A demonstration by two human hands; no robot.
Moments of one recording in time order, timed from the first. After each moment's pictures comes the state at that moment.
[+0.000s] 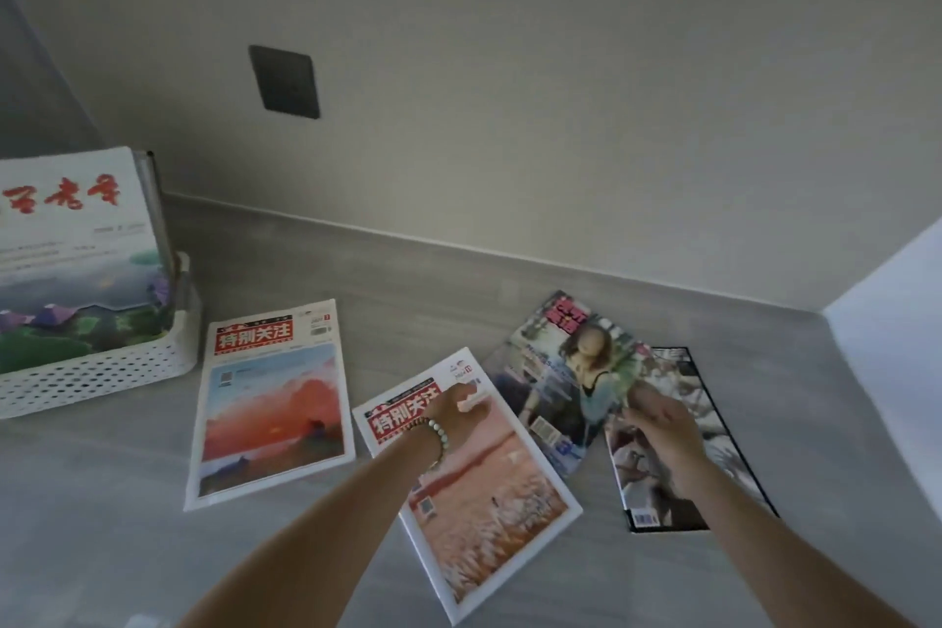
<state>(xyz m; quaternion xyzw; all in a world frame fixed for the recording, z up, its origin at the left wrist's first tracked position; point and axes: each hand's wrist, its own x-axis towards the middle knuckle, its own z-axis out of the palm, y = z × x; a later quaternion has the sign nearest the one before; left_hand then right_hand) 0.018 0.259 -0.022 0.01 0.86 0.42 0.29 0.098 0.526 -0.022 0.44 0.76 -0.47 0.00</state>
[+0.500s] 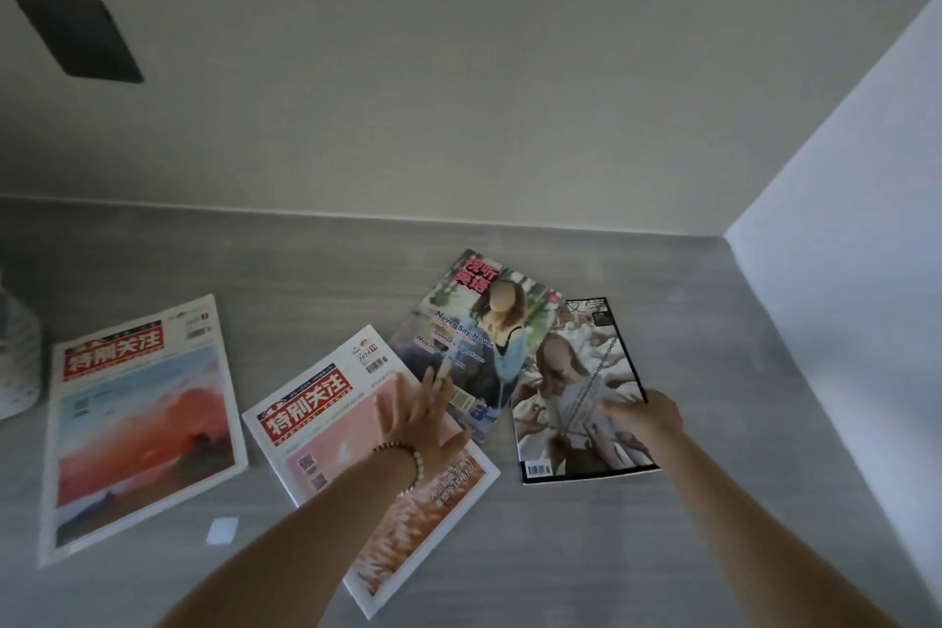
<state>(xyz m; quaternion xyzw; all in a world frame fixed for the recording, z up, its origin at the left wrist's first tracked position) 0.057 0.323 -0.087 0.25 0.93 0.05 0.26 0.155 0.607 -0.060 0.52 0.77 -0.36 0.04</state>
